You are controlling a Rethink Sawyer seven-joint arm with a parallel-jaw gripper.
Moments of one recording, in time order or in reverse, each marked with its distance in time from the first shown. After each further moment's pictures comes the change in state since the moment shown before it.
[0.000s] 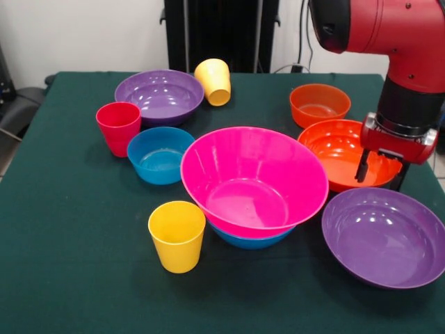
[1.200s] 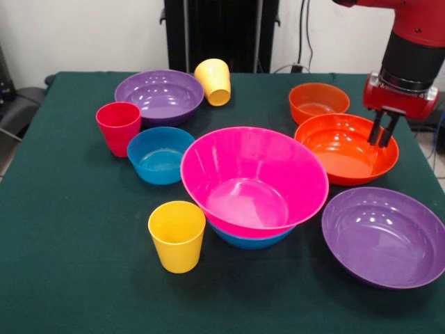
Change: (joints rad) arm 0.047 -0.138 0.000 0.185 -0.060 -0.031 0.000
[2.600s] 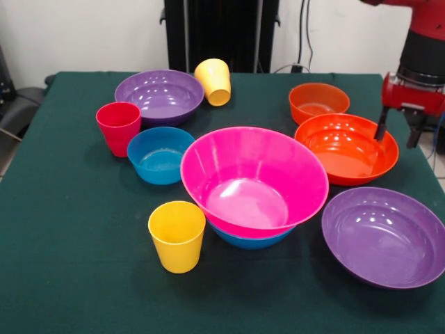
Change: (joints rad) arm 0.107 0.025 -0.022 0.048 -0.002 -0.156 0.000
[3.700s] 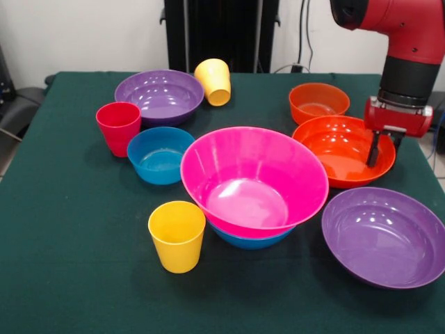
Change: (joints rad) arm 0.011 0.096 -0.029 0.004 0.001 -0.226 0.000
